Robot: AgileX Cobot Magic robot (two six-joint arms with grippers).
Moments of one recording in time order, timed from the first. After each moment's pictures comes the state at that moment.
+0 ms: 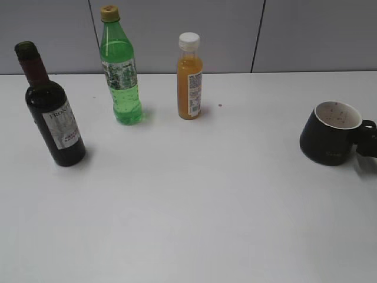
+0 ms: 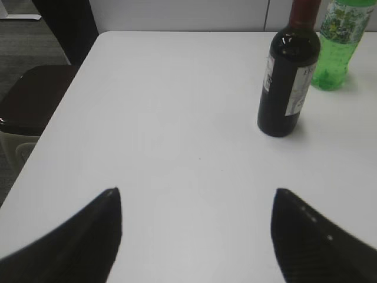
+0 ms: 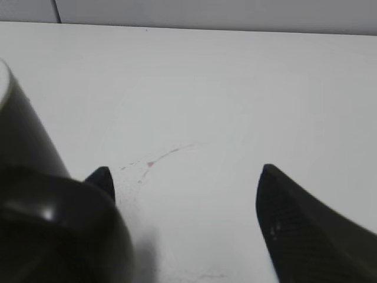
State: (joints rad) left arm 0.04 0.00 -0.51 -0.03 1.06 0.09; right arm -0.36 2.19 -0.64 -0.51 -1.21 0.06
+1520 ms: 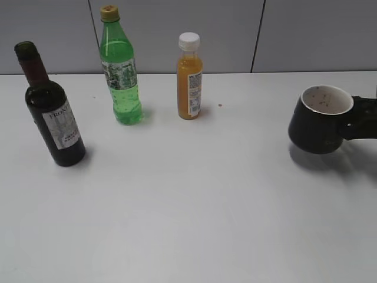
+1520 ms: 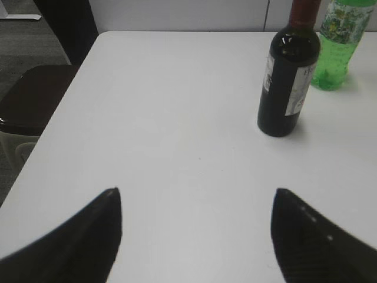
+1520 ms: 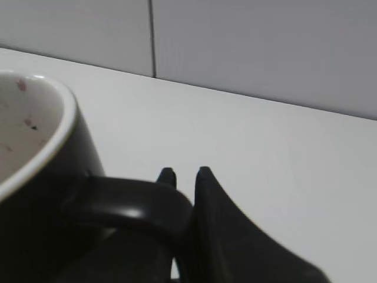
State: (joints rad) left arm 0.04 0.00 -0.51 -0.03 1.06 0.09; right arm -0.28 2.05 -0.67 -0.72 -1.17 0.17
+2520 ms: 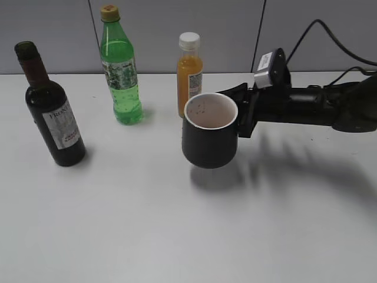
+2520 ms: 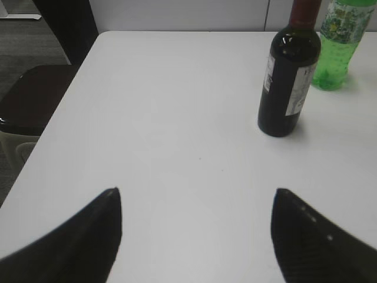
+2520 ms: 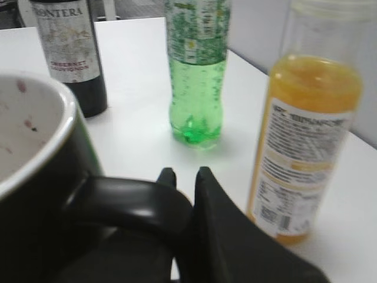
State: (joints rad) left arm 0.04 0.00 -0.51 -0.03 1.06 0.09; right arm 0.18 2.21 -1.13 -1.26 -1.17 0.57
